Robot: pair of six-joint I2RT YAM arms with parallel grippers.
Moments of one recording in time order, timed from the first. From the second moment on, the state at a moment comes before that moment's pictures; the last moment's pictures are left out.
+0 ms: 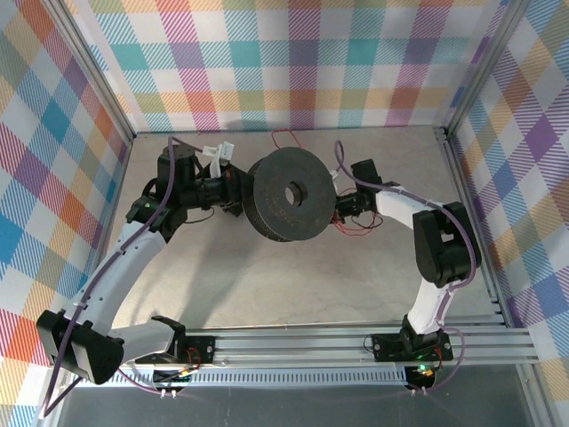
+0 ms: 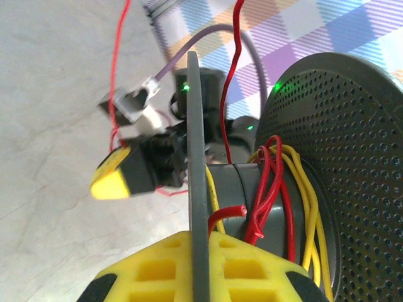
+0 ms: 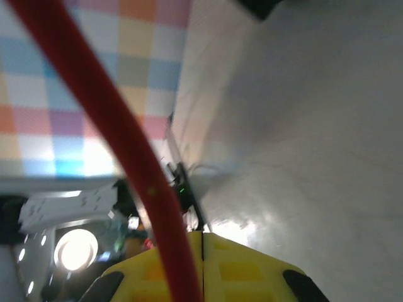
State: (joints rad) left arm -0.36 1.18 1.18 -0.43 0.72 -0.70; right arm 0.29 1.81 1.14 -0.37 -1.18 0.34
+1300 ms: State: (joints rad) left arm -0.39 1.38 1.37 -0.86 -0.21 -0.66; right arm 0.47 1.28 1.31 -0.66 -0.79 0.33
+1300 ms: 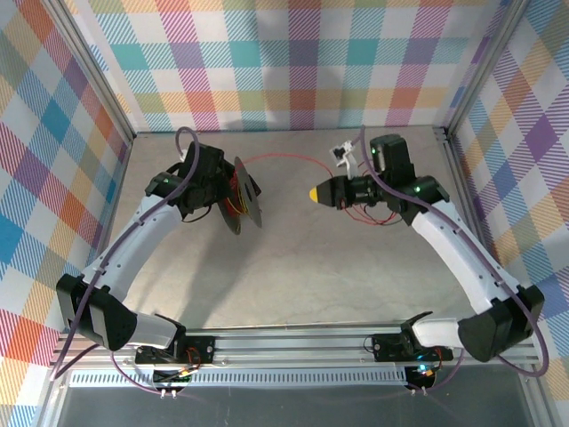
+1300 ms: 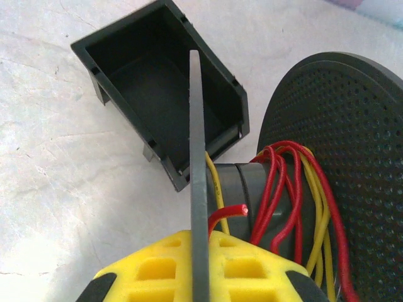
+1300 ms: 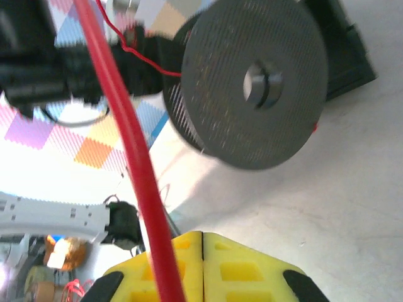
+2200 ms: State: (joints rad) left arm 0.08 1.48 1.66 -0.89 0.21 -0.95; right arm 0.60 1.37 0.91 -0.47 -0.61 0.28
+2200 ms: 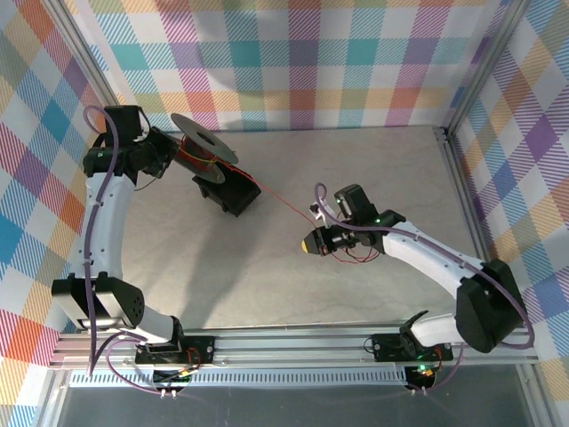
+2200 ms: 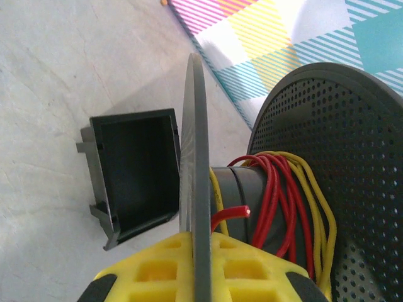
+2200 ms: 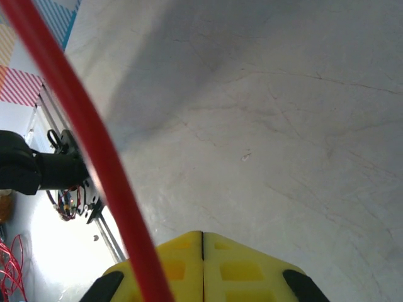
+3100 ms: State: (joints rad) left arm 0.10 1.46 1.62 -0.74 0.76 -0.91; right arm 0.40 1.70 0.97 -0.29 -0.68 0.28
